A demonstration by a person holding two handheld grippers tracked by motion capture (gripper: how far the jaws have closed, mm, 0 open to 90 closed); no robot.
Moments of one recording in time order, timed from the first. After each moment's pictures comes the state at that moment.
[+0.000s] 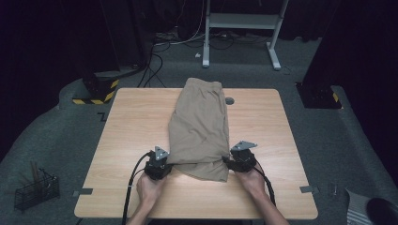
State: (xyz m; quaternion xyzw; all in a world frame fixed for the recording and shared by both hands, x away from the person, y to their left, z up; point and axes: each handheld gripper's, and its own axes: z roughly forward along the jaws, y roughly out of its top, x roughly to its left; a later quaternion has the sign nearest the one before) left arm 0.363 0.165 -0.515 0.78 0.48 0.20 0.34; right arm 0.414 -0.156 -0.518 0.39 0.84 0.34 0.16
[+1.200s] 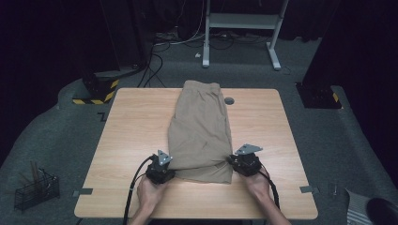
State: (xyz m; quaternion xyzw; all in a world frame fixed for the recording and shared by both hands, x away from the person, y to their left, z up) left arm 0.353 0.159 -0.517 0.80 0.47 0.21 0.32; right arm 0.396 -0.168 -0.505 0.36 0.85 0.35 0.16
